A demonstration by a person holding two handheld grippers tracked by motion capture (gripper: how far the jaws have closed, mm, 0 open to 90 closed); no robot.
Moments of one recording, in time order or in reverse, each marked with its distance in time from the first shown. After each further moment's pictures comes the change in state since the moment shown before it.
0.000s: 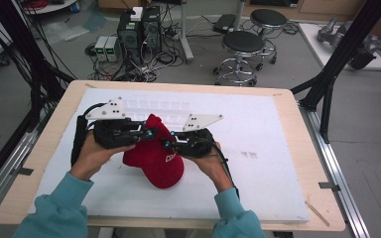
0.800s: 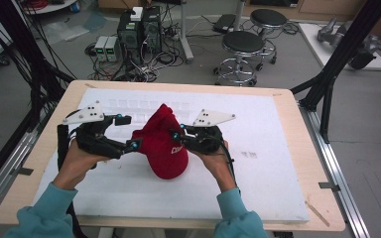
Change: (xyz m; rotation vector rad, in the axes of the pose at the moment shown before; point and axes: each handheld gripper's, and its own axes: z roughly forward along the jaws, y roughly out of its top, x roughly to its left) left arm 0.004 -0.031 -0.031 -0.073 0.066 -0.113; right arm -0.004 0.003 -0.021 -0.072 -0.130 0.027
